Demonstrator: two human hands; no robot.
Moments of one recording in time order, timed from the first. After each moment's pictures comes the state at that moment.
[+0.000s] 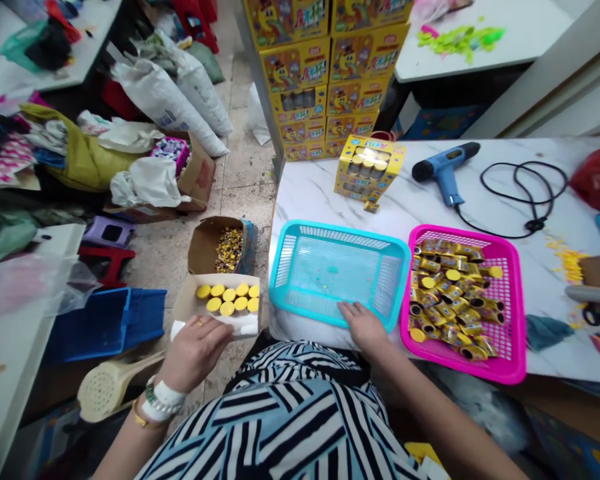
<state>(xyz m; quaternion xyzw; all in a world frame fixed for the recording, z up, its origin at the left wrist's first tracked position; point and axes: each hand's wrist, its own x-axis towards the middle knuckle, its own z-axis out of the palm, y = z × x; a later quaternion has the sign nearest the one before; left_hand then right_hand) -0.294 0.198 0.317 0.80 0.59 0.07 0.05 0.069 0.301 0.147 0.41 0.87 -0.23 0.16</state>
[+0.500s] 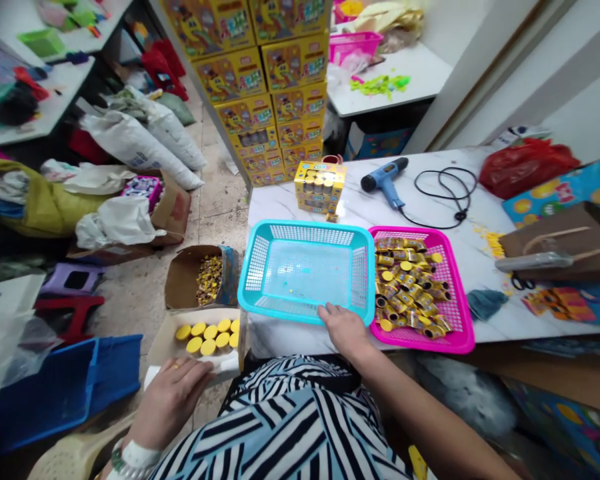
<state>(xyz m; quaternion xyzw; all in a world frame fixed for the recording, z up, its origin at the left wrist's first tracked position) -0.276 0.174 0.318 0.82 0.57 0.10 0.03 0.067 0.306 0.214 0.46 0.87 -0.13 0.13</state>
